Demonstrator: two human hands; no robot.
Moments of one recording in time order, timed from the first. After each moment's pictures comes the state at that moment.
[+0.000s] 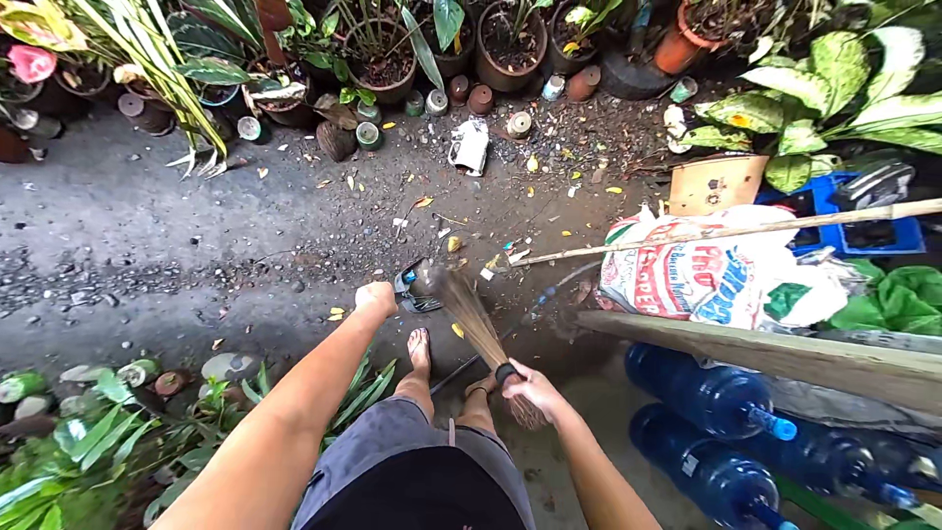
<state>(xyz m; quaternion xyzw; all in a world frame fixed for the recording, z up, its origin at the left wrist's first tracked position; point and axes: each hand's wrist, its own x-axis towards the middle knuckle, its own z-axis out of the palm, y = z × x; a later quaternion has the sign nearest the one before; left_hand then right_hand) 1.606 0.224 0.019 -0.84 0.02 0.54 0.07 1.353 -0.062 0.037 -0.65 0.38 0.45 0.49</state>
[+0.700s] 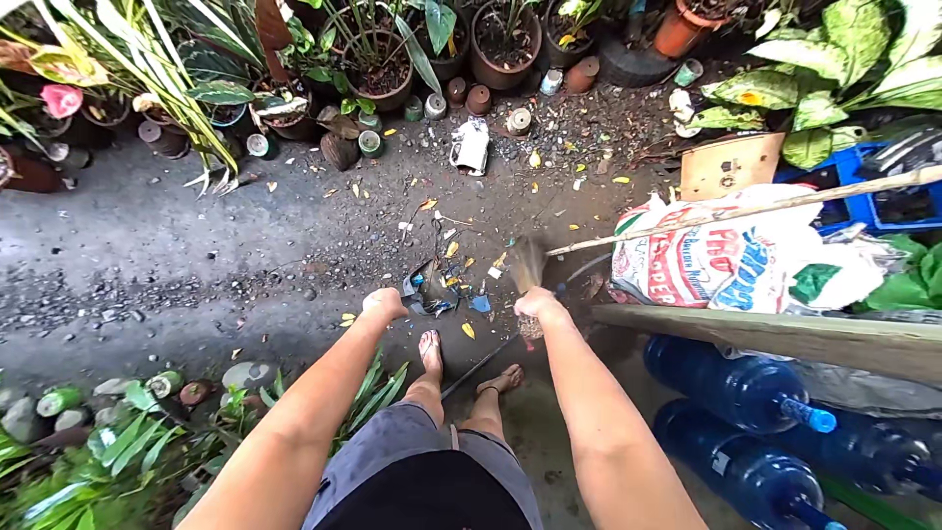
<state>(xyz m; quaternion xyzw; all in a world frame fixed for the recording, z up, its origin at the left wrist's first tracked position) 1.602 0.229 0.022 -0.82 0.00 0.57 0.00 1.523 -0.072 0.020 -0.76 0.35 0.51 0.19</state>
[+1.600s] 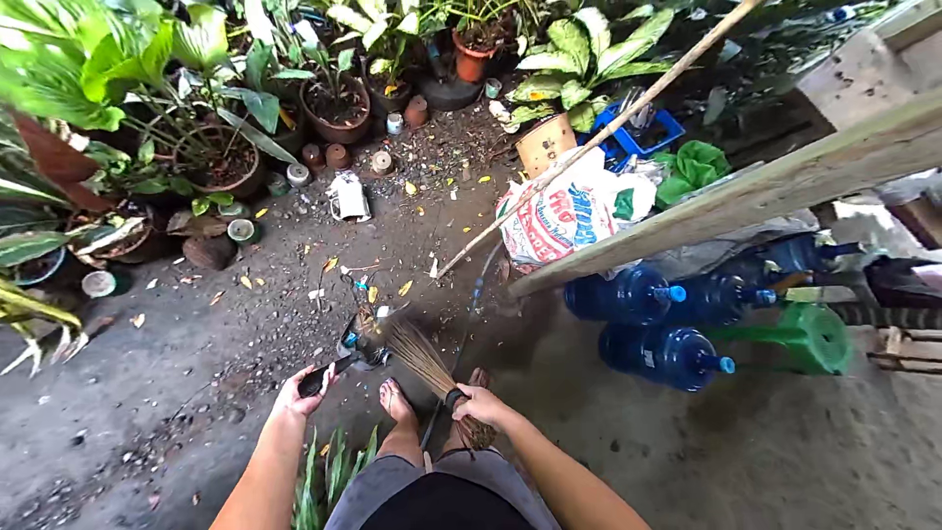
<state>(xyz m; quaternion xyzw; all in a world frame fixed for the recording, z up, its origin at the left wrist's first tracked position) 1.579 0.262 -0.023 -0.35 -0.55 0.34 -0.67 1.322 -0.017 0.053 -0.60 0.42 0.40 0.54</state>
